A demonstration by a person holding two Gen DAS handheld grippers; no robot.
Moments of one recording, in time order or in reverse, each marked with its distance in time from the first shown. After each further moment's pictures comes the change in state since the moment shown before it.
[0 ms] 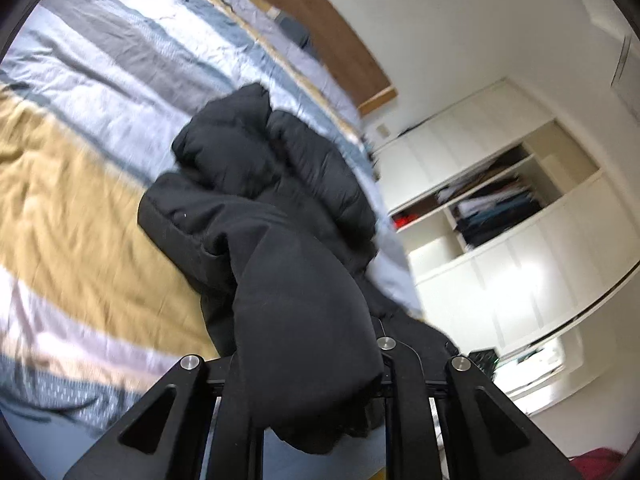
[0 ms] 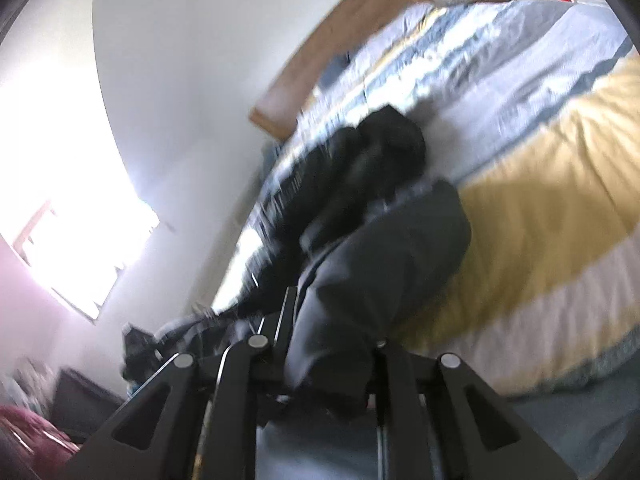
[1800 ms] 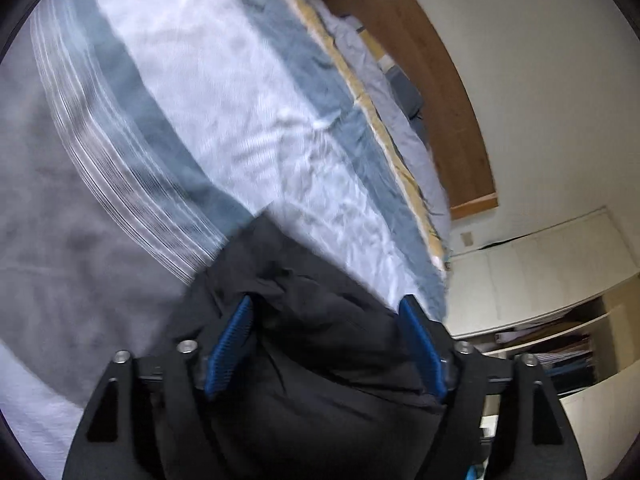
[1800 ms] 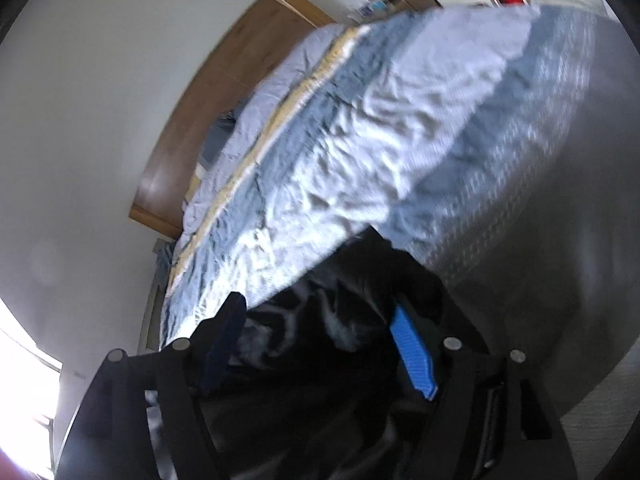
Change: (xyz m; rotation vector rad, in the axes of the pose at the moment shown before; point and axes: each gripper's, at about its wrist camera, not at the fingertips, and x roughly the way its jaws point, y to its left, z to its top) left arm 0.244 0.115 0.376 -0.291 -0.178 0.263; right arm 0.351 -0.088 0.340 0.170 -0.156 -0.376
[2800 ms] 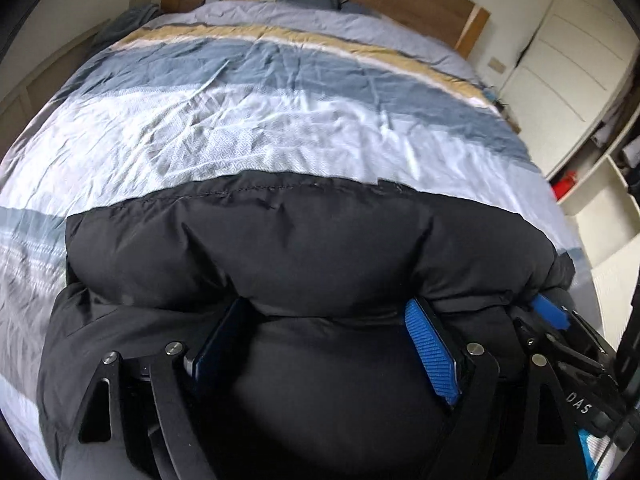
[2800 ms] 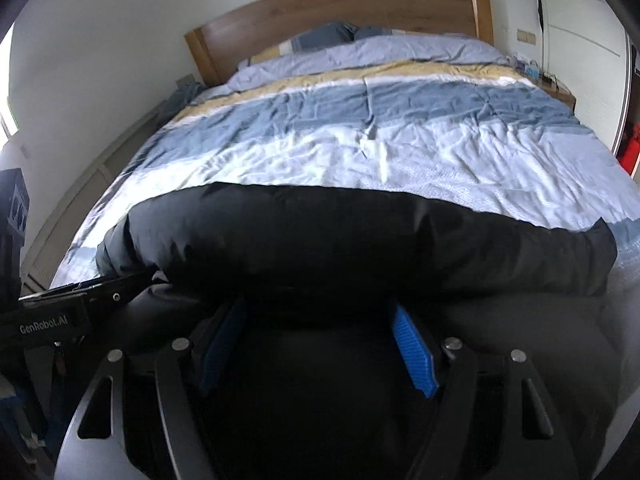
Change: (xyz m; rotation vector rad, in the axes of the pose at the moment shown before) left arm 0.154 -0.151 -0.115 0.661 0.206 0.387; right arm 0.113 0.170 -0.132 -0.673 0.233 -0.177
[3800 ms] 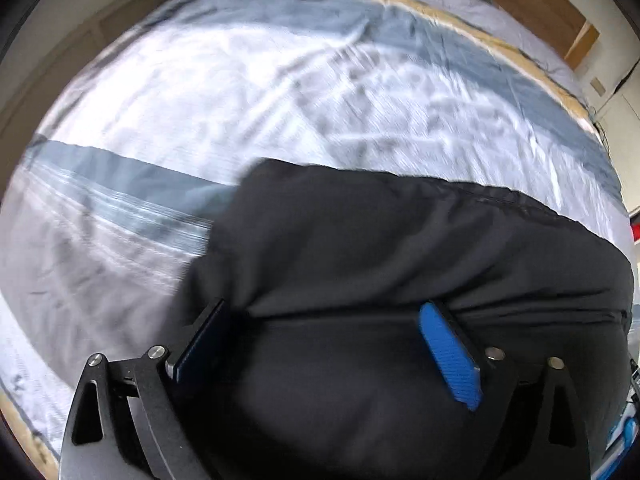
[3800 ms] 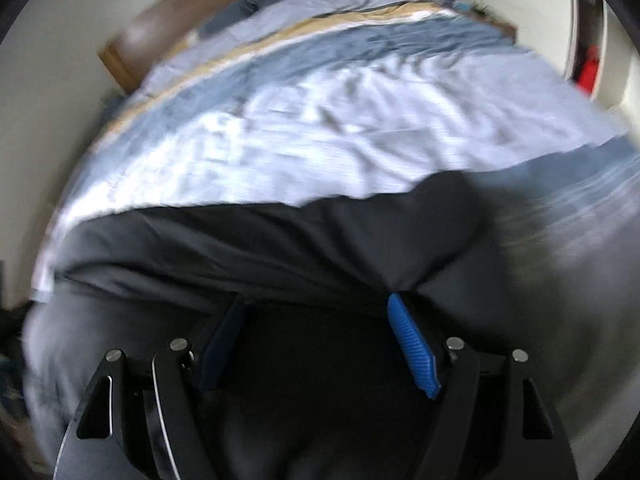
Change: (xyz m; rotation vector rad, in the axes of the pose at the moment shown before) left arm 0.009 0.130 0.006 -0.200 0.103 0.230; right arm 0.004 -0.143 -0.006 0.137 0.125 -0.227
